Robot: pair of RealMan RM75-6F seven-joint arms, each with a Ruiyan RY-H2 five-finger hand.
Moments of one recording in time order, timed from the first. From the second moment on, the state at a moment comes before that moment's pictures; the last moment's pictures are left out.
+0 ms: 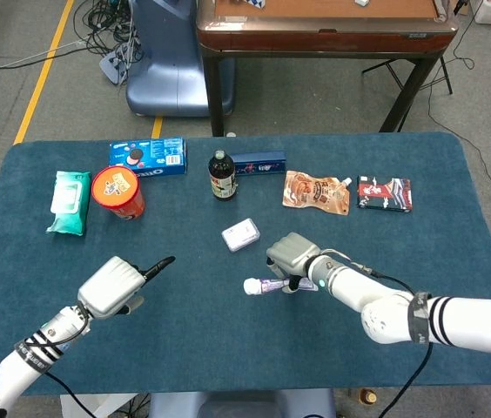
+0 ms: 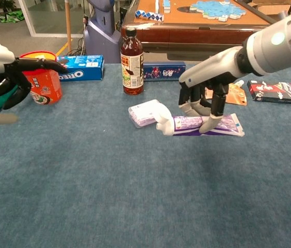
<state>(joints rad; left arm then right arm) -0.58 -1.03 -0.11 -1.88 1.63 0.93 0.28 1.31 -1.14 -0.03 -1.76 -0.58 0.43 -0.47</state>
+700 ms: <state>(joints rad) -0.77 -1.18 -0.10 -1.85 1.62 0.77 0.35 1.56 -1.28 -0.14 -1.68 -0.40 0.51 -0.42</state>
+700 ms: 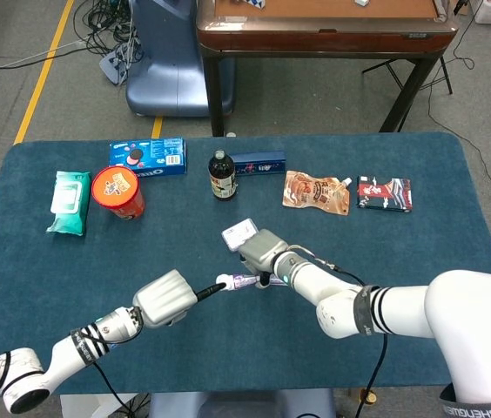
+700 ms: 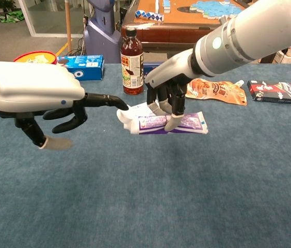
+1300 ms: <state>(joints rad) -0.78 -1.17 -0.06 -1.84 1.55 0.78 0.39 1.53 -1.27 -0.14 -1.69 -0.48 0.54 -0.35</state>
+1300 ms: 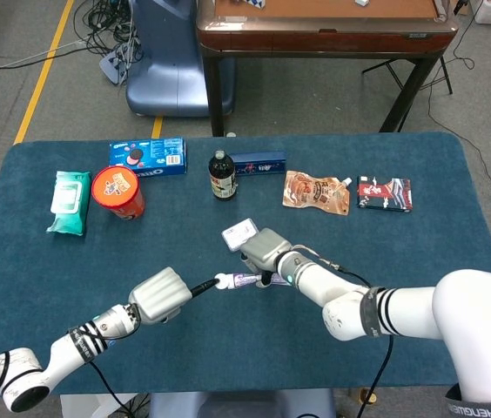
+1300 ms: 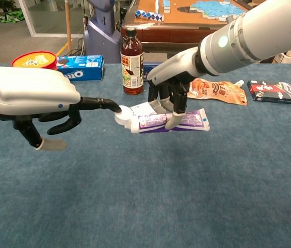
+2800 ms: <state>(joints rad) -0.77 -1.17 -0.04 -1.85 1.44 0.85 0.44 1.34 -1.21 0.00 -1.69 -0.72 0.54 -0.16</state>
